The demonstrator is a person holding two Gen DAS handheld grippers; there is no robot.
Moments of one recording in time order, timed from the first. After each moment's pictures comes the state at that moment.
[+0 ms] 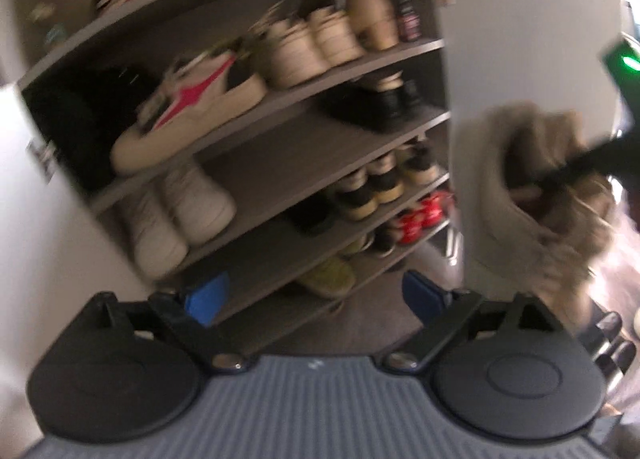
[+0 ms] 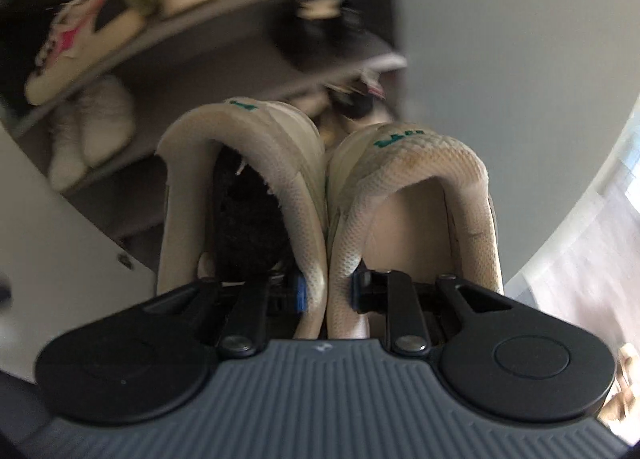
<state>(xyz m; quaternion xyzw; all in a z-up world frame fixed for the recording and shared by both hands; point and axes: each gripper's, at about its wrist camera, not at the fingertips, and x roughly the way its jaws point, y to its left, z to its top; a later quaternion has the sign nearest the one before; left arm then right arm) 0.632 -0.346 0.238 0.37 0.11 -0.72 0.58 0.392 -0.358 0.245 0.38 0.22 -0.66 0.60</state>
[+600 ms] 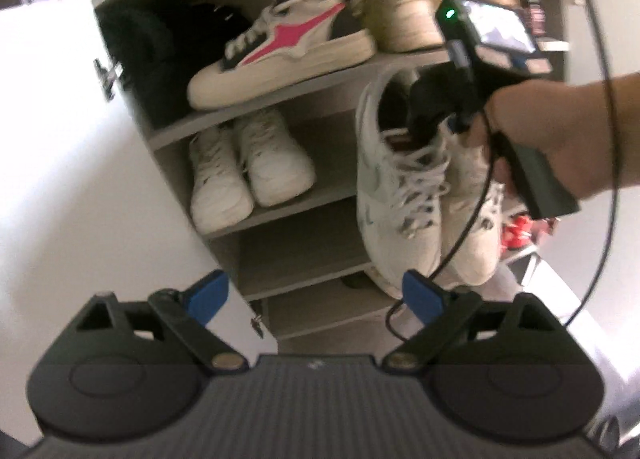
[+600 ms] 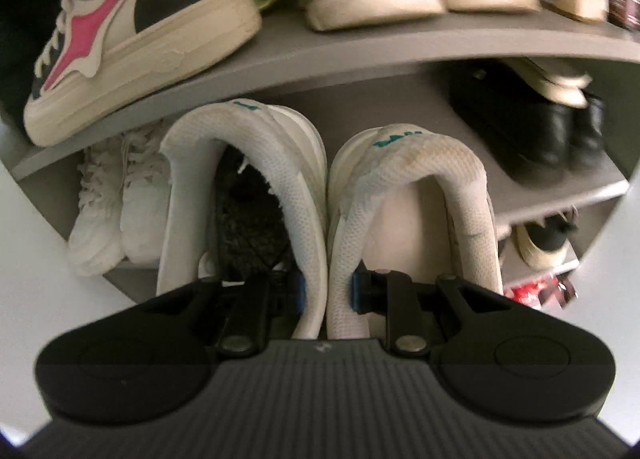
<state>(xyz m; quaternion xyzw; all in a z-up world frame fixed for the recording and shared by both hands) 0.635 -0.414 0.194 0.31 0.18 -0.61 0.70 0.489 -0.597 0.196 0.32 0.22 -0.59 0.70</state>
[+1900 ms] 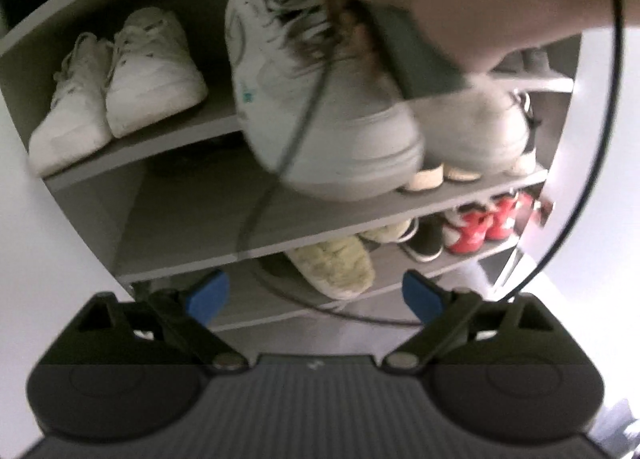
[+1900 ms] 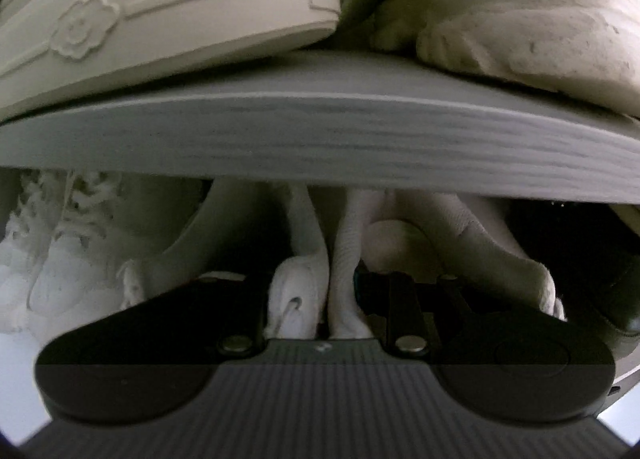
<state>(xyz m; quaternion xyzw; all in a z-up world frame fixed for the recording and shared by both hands) 0.572 -0.514 0.038 0.31 0.22 -0.67 0.64 0.509 -0.685 0.146 0.17 0.19 -0.62 0.74</state>
